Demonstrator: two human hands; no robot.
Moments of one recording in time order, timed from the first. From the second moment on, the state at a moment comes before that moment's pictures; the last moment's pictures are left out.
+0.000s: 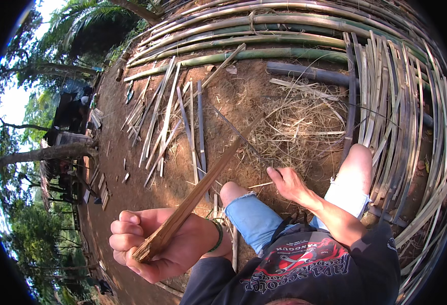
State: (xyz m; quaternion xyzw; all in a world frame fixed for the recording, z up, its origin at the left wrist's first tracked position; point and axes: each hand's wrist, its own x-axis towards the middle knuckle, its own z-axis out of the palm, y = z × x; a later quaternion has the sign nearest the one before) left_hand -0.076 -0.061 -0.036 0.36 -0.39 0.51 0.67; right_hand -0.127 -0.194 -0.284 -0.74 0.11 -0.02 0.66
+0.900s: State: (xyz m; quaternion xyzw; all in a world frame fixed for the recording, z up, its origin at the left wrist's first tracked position) left_hand -0.082 -0.081 -0.033 0.38 -0.38 0.56 0.64; right_hand -0.195 -0.180 -0.104 -0.62 -0.20 -0.07 0.75
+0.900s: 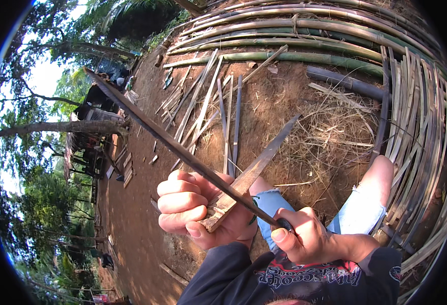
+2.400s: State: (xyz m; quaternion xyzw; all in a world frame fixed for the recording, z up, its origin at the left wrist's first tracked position) left_hand -0.081 -0.074 -0.042 0.34 -0.40 0.56 0.64; right_hand -0.180 -0.173 -0.174 -0.67 -0.12 -0.10 0.73
